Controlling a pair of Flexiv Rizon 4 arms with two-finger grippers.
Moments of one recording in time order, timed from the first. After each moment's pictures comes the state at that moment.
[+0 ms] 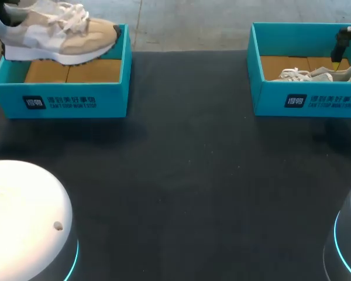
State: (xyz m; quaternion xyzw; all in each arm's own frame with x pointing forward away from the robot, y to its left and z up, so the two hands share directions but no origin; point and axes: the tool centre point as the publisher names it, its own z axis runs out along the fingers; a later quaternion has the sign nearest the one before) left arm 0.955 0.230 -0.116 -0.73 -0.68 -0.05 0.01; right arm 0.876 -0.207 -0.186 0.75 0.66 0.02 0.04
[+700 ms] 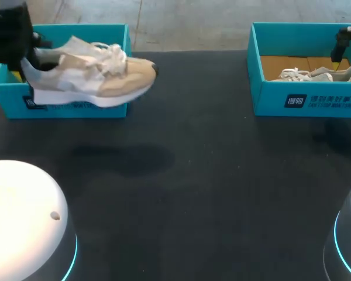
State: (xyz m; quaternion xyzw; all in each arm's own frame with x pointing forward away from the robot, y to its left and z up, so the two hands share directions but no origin) left arm 0.839 0.147 -0.150 -0.70 -0.72 -0.05 0.02; right arm 0.876 -0.207 -0.186 0.75 0.66 0.02 0.04
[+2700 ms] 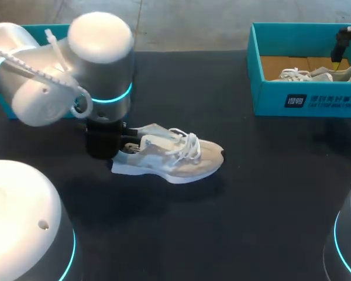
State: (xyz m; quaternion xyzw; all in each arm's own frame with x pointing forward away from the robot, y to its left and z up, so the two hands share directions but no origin) left arm 0.767 -0.006 -0.316 -0.71 -0.69 -0.11 0.00; right arm 0.876 -0.207 -0.186 0.75 0.66 0.02 0.04
